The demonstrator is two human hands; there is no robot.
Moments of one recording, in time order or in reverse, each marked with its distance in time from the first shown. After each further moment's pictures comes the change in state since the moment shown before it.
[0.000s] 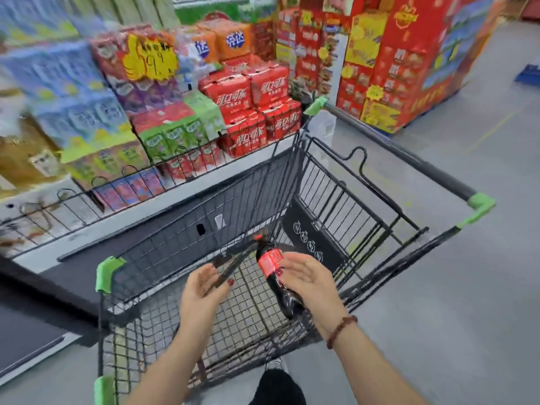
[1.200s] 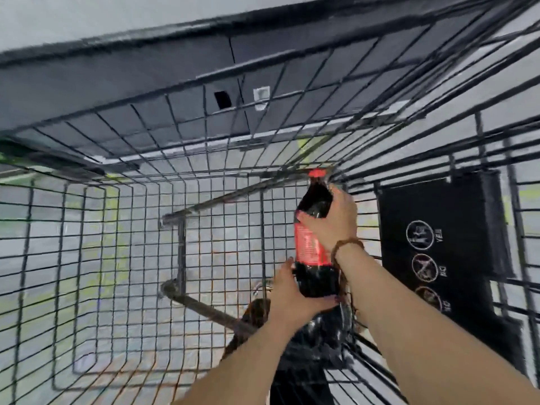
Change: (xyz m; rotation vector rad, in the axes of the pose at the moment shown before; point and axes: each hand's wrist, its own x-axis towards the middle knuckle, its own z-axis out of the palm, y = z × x) left_hand 0.192 -0.257 0.183 0.063 -0.064 -0.737; right_hand 0.387 0.239 0.026 -1.003 -0.199 0.222
